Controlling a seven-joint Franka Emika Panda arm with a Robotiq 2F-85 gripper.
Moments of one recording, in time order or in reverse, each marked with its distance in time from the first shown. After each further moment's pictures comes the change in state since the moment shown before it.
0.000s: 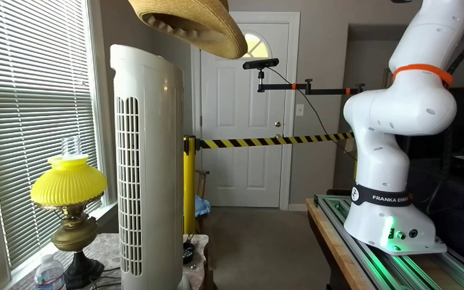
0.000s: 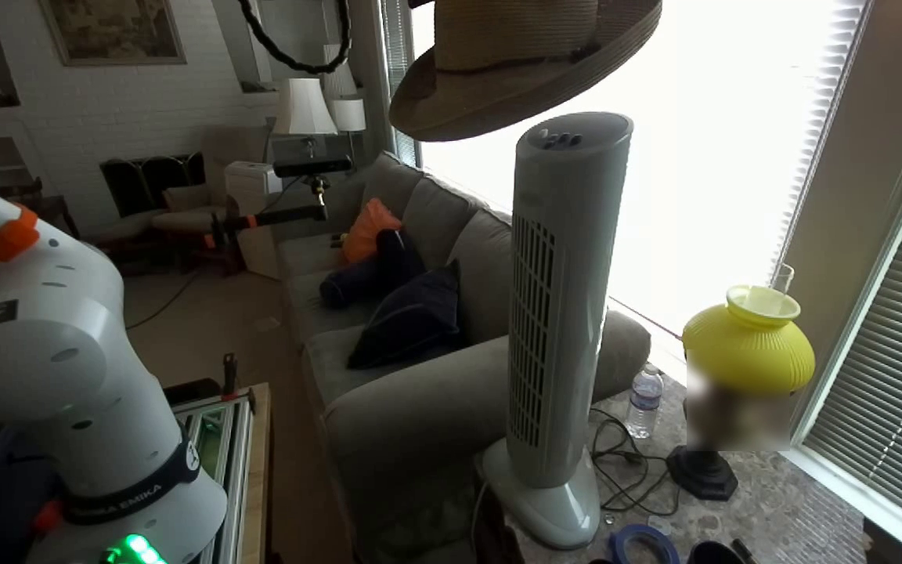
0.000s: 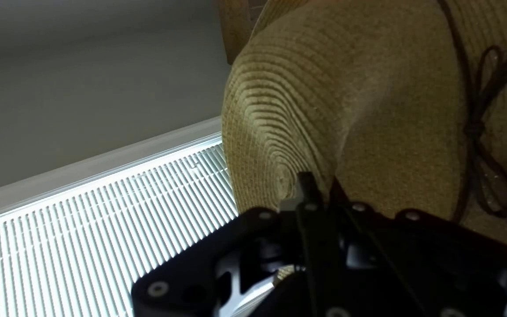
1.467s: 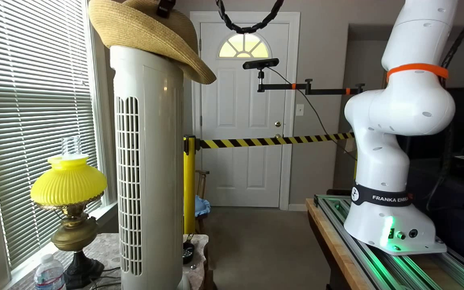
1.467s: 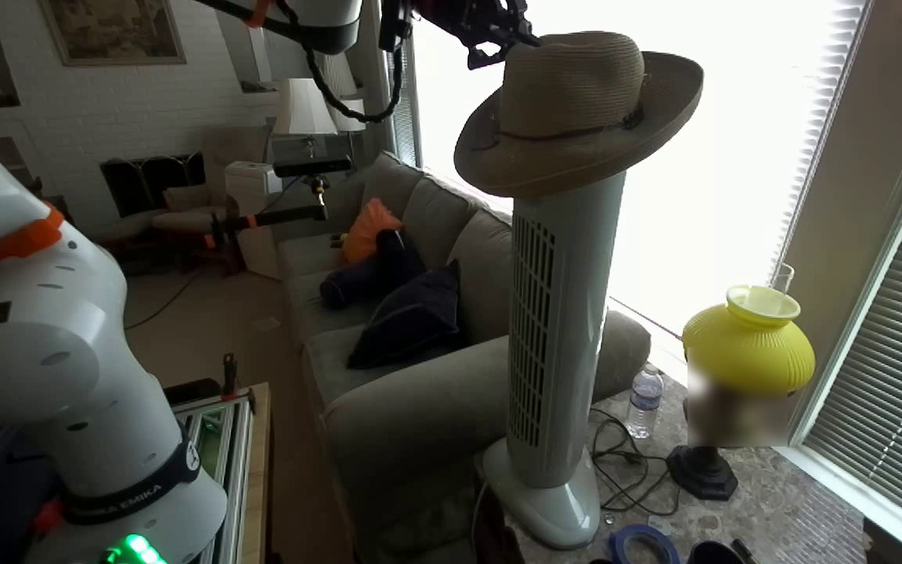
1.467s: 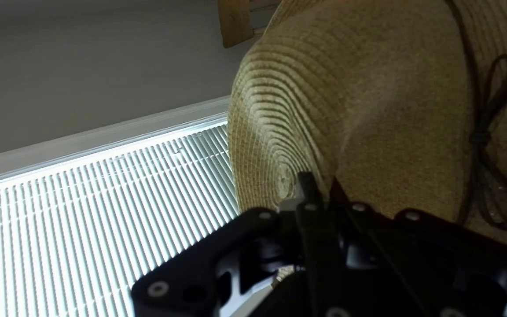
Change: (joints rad) arm -0.047 0.189 -0.003 0.000 -0.104 0.130 0.107
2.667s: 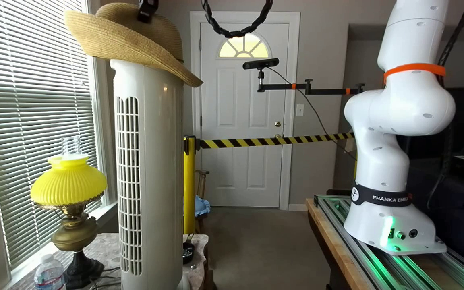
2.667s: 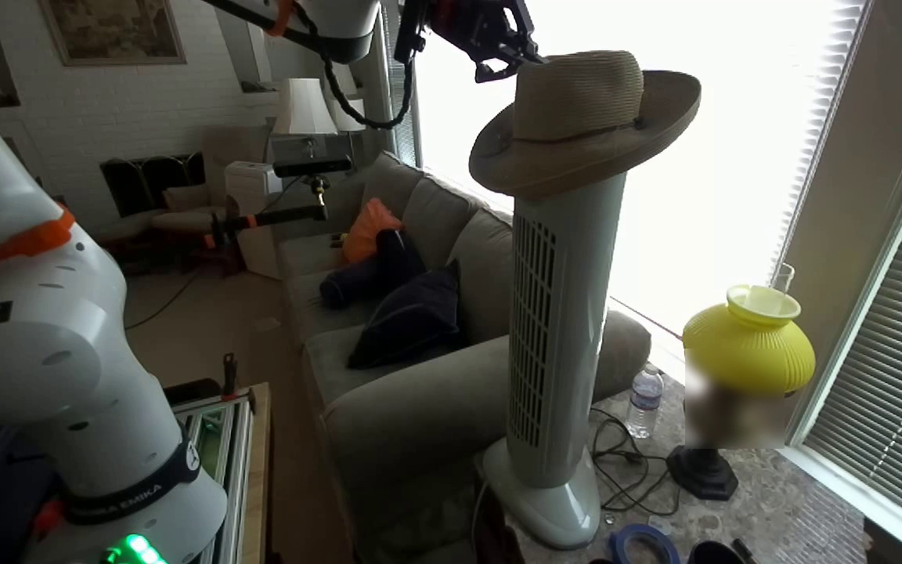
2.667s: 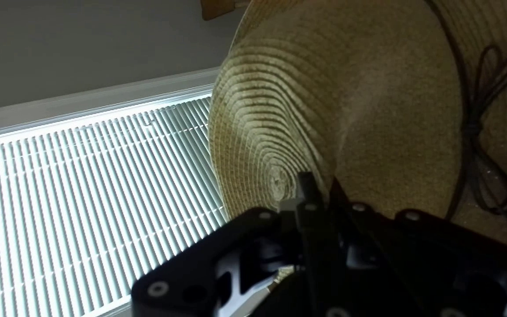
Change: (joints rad) arm 0.009 0.089 0.013 0.055 0.011 0.043 -0.026
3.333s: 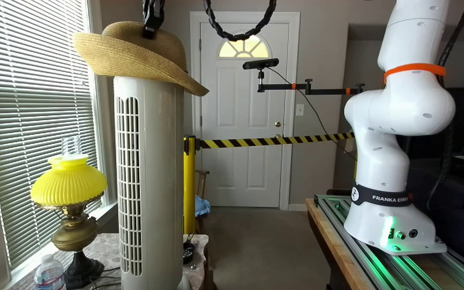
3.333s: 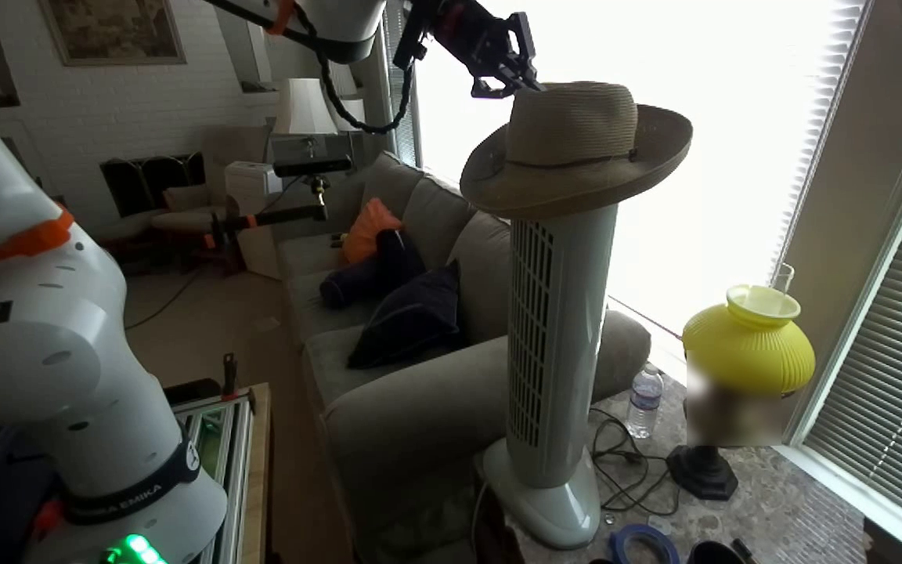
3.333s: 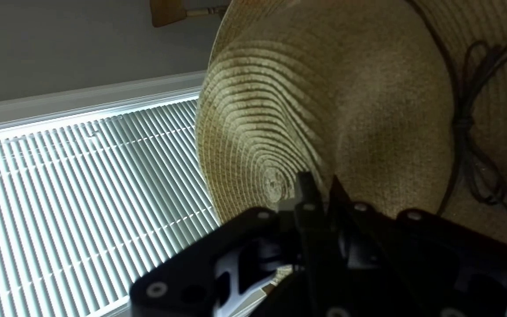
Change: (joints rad) arm -0.001 -0.007 -0.037 -0.022 0.132 0.036 -0.089
